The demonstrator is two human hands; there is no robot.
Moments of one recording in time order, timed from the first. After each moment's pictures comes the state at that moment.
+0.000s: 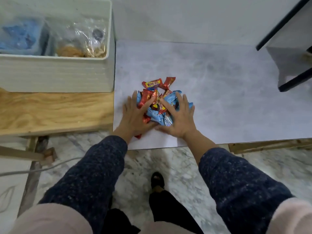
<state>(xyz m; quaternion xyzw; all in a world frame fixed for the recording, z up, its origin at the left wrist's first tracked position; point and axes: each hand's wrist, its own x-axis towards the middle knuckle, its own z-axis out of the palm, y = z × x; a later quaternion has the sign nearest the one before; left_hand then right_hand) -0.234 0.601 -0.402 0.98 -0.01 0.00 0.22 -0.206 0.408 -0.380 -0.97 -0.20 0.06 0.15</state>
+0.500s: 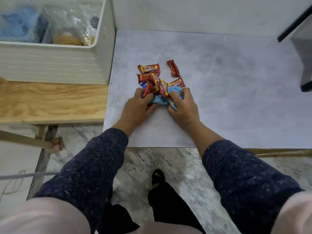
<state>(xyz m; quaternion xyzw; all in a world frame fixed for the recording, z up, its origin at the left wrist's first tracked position) -0.210 0.569 -0.396 0.98 -0.02 0.07 0.19 -0.164 0.390 -0.390 -0.95 -0.21 -0.04 0.22</state>
